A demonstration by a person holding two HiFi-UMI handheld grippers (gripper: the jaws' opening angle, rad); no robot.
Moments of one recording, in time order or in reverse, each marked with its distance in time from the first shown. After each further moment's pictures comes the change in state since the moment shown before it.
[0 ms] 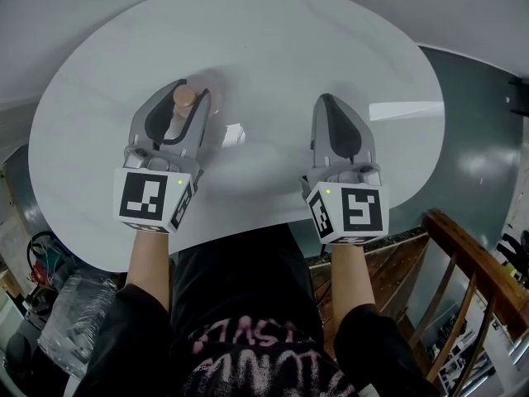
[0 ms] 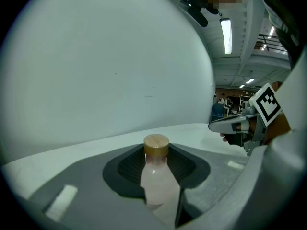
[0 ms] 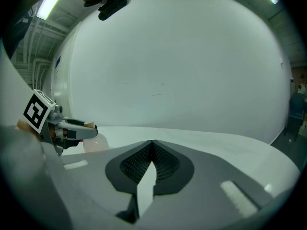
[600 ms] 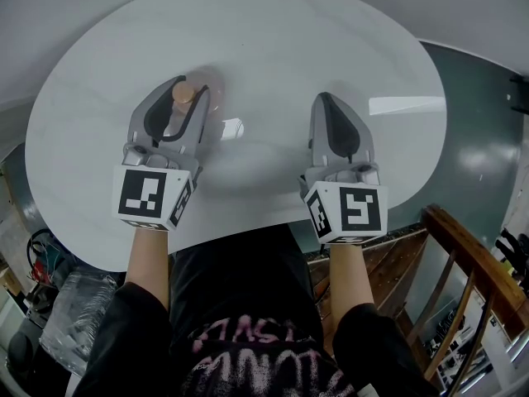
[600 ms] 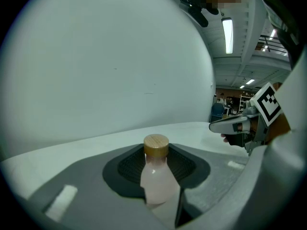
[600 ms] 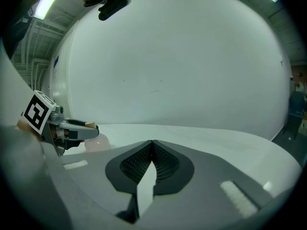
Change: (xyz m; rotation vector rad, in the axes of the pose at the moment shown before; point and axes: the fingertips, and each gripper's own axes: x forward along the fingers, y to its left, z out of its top) left arm 0.011 -0.001 -0.004 -0.011 0.012 -0.005; right arm 0.005 -0.004 -0.005 0.014 0.018 0.001
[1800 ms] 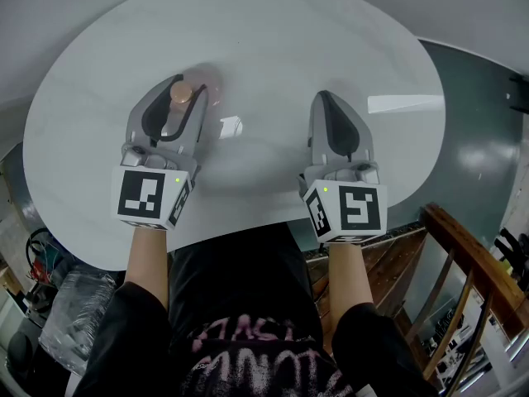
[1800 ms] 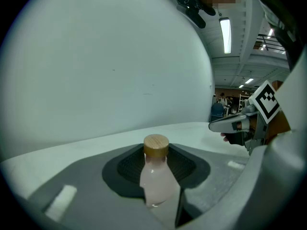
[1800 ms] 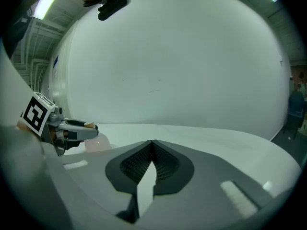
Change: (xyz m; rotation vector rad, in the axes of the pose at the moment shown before) left arm -0.001 0.000 0.002 0.013 -0.018 0.001; right arm -0.001 -0.002 0.001 0.000 0.010 -0.008
